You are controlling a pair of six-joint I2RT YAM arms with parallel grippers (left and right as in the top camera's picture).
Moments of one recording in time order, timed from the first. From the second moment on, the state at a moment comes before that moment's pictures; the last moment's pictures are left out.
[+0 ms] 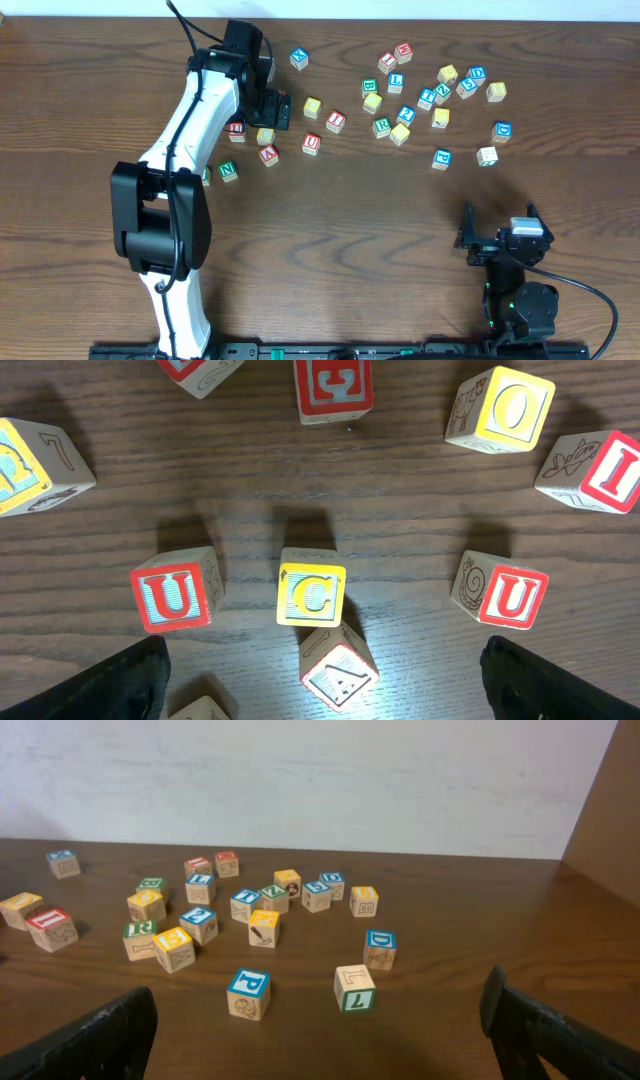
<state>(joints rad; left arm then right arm) -0.19 2.08 1.75 -0.97 0.10 -0.07 0.06 0.02 0.01 -0.06 0.12 -0.03</state>
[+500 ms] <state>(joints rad) -0.19 2.17 1.75 -0.99 0.10 -0.09 0.06 0.02 0.01 -0.06 0.12 -0.03</state>
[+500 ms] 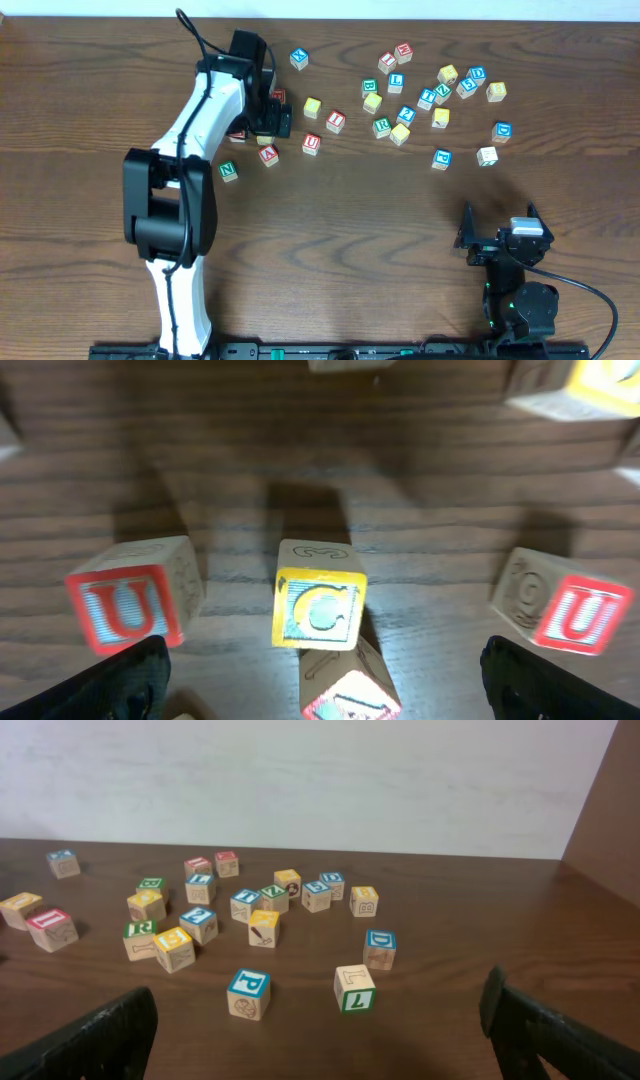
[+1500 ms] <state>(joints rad) -0.21 2.18 1.74 -0.89 0.09 -0.08 0.06 0.02 0.01 -0.06 0.12 -0.03</state>
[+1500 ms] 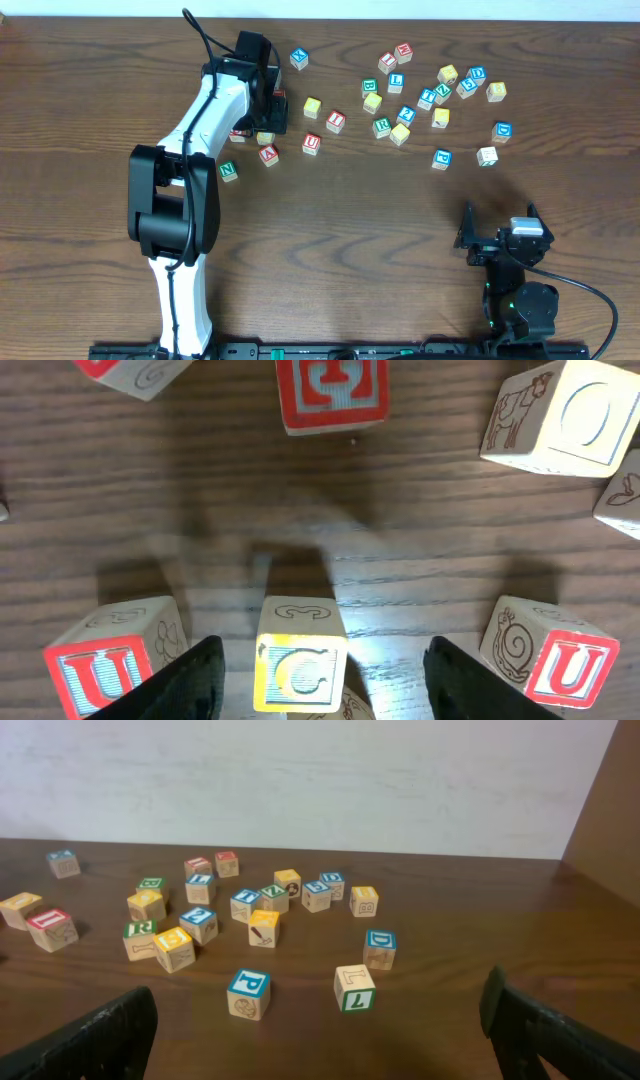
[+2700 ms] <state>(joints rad) -0.21 2.23 1.74 -0.86 0.04 -0.07 0.06 0.02 0.01 -0.06 0.12 -0.03</state>
